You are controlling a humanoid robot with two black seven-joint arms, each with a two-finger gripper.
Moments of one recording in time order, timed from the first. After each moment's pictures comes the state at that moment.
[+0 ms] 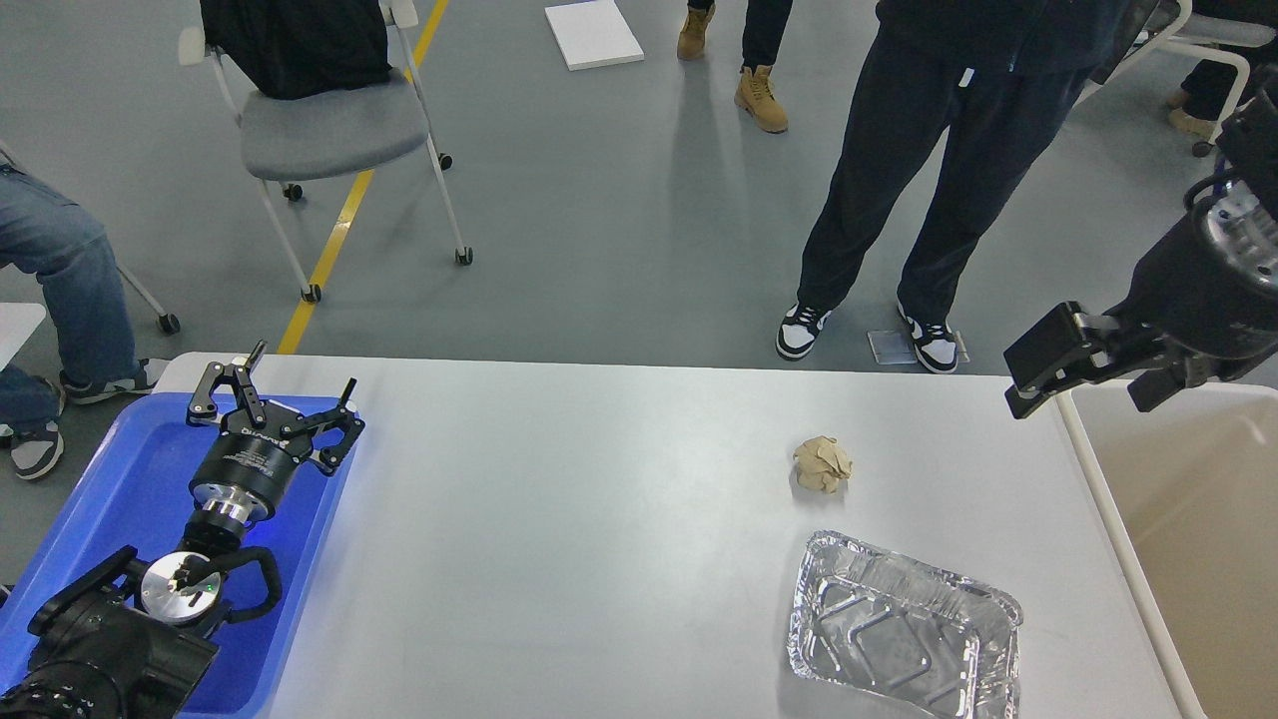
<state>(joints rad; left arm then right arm) -0.51 0.28 -1.02 -0.34 -0.22 -0.79 -0.19 2.44 -0.58 -1.24 1.53 -0.39 0.79 0.01</state>
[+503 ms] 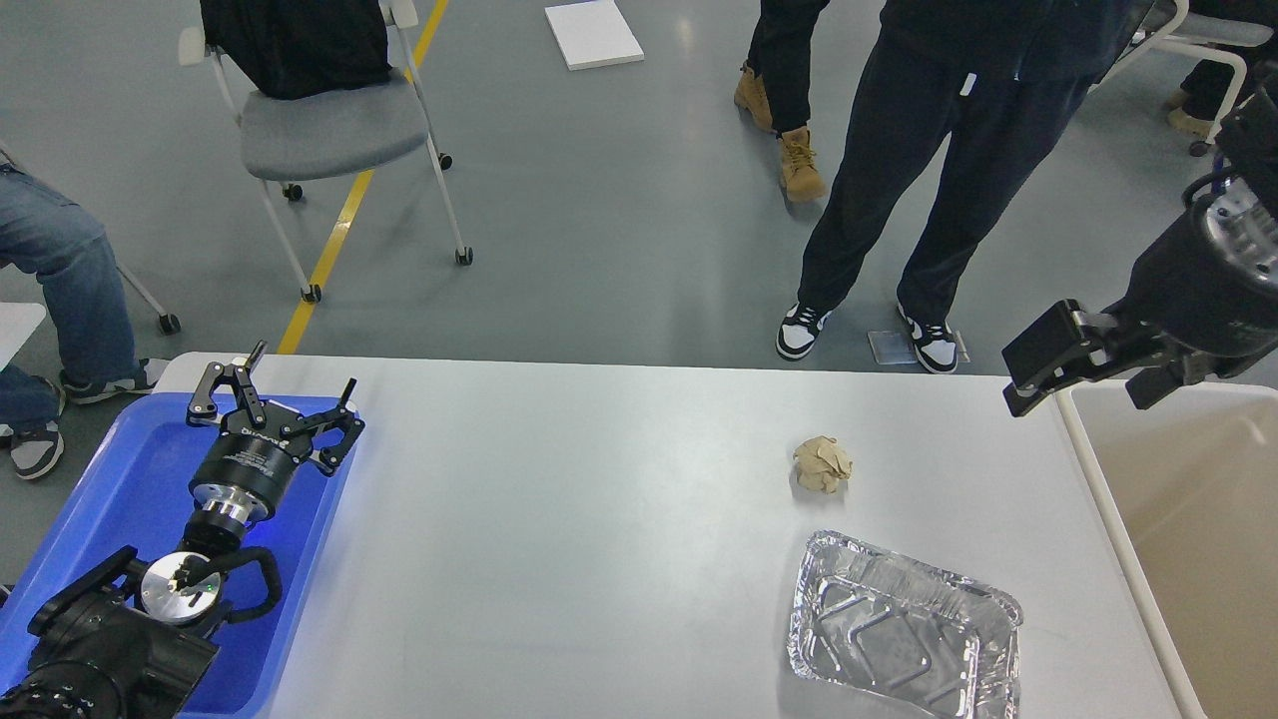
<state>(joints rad) -0.51 0.28 -1.02 -0.34 -0.22 -0.79 -0.19 2.44 -0.58 -1.23 1.53 -0.39 0.79 0.01</state>
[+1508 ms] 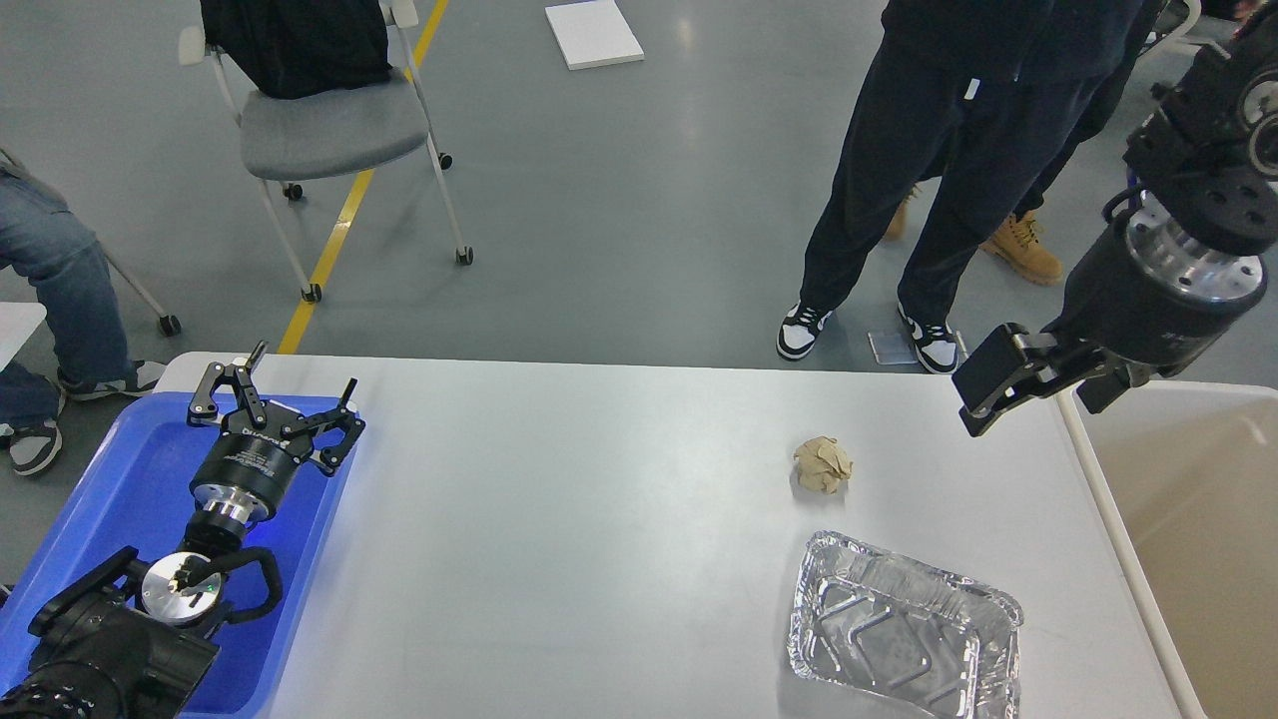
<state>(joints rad) -0.51 0.28 -1.02 -0.34 -0.22 -0.79 -0.19 2.39 -0.50 -1.16 1.53 -0.42 0.79 0.01</state>
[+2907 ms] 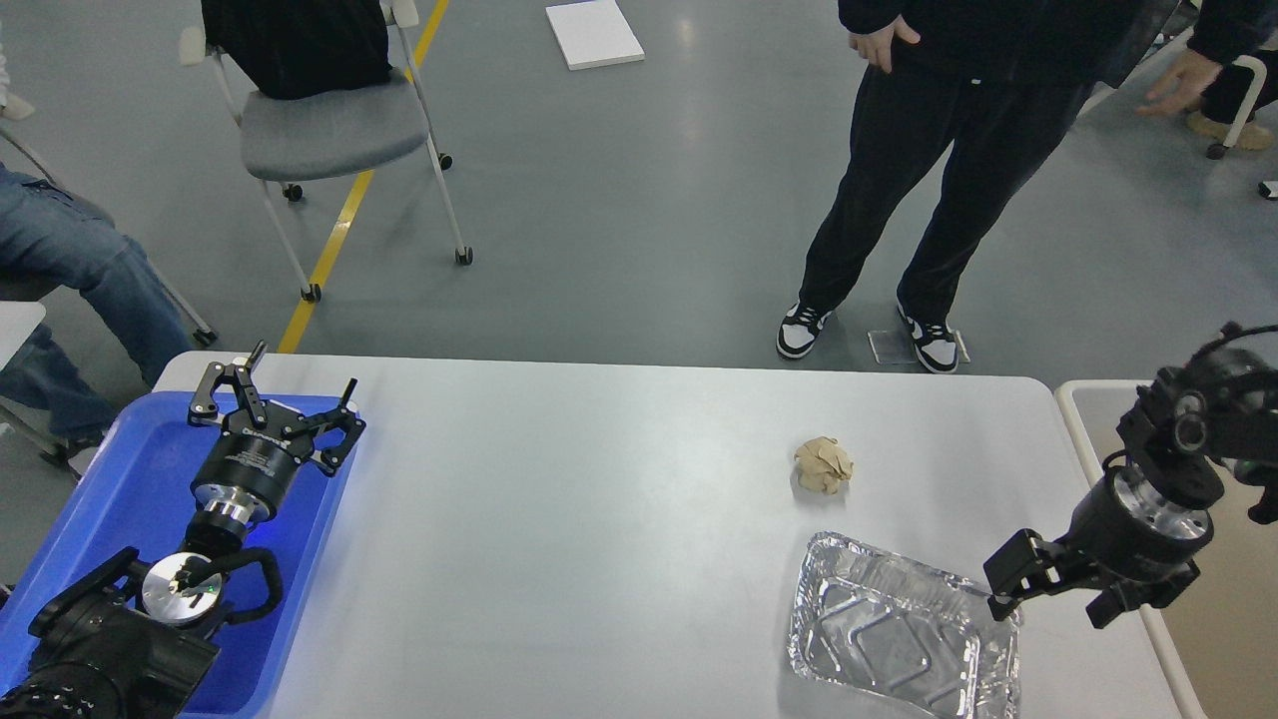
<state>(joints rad) -0.51 0.28 -1.02 -0.34 -0.22 -0.79 -0.19 1.51 -0.66 -0.85 1.19 -0.63 0.71 0.01</state>
